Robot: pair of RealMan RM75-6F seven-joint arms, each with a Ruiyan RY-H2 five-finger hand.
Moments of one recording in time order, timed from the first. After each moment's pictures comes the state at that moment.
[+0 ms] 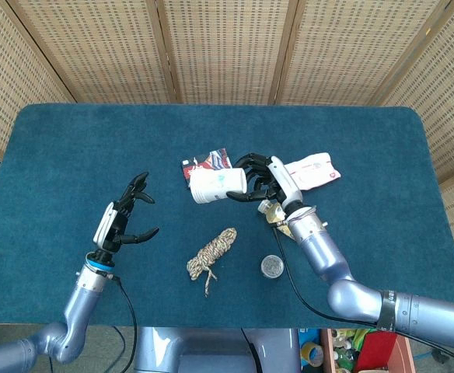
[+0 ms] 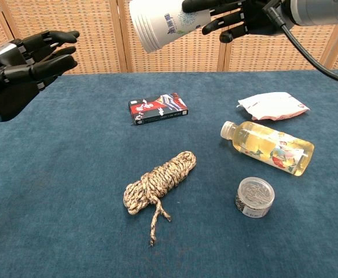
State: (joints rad) left arm -0.48 -1.65 -0.22 -1.44 1.51 1.29 -1.07; right arm 0.87 -1.32 0.58 -1.87 -0.47 0.86 0.29
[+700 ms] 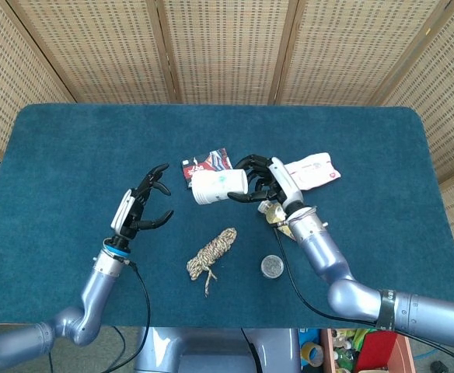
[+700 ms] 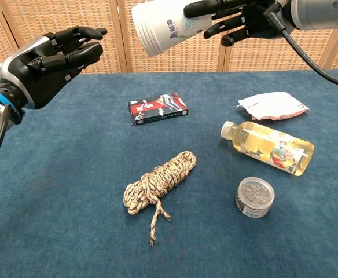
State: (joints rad) left arm -0.58 -1.70 -0.29 -1.38 1.44 1.21 -1.04; right arm 0.88 -1.32 0.56 -1.85 -0.48 0.86 0.29
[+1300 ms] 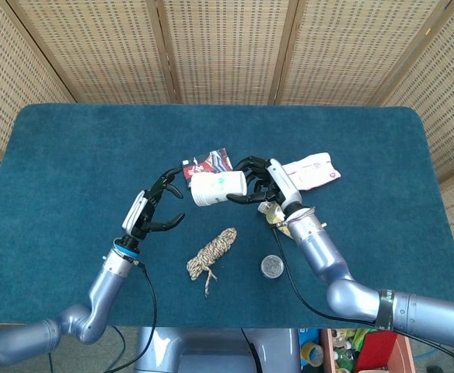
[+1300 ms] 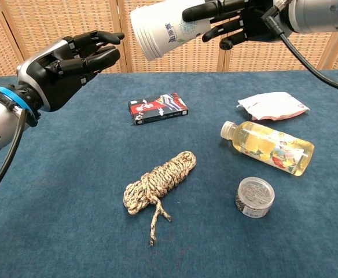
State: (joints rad) left arm -0.62 -1.72 -0.28 -1.38 1.44 1.18 -1.03; right arm 0.88 -1.32 0.55 -1.85 -0.47 0.85 0.29
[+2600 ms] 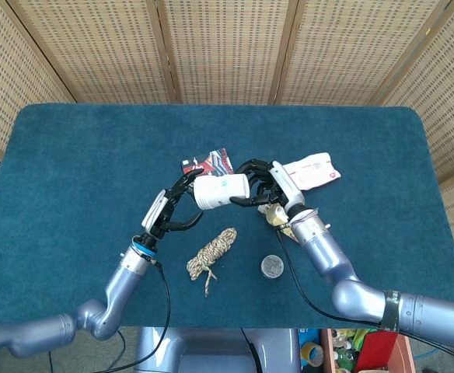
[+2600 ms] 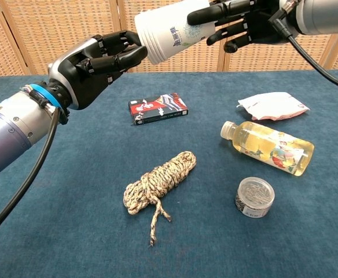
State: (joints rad) left arm -0.70 -1.78 -0.30 -1.36 1.42 1.15 -1.01; right arm 0.87 -1.29 0.54 -1.86 -0.49 0.82 0.32
